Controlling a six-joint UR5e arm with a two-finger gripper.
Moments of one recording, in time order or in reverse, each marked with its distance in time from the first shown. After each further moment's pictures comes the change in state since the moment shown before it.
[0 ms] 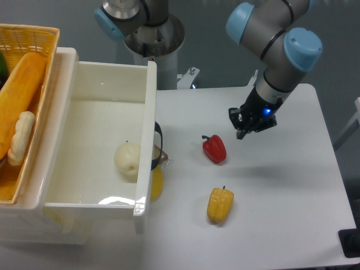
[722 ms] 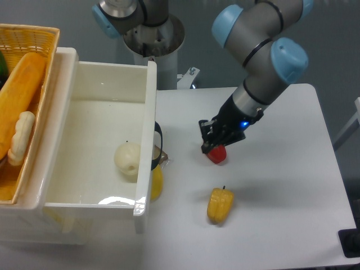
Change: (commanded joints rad) arm -0.158 -0.049 0.081 -0.019 -0.174 -0.235
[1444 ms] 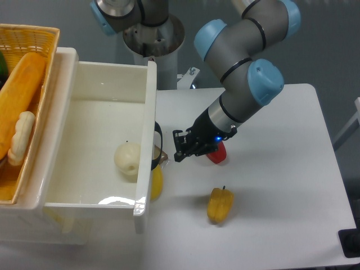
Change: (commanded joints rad) arm -0.037 -0.005 -0.003 -0.078 -0.018 0.000
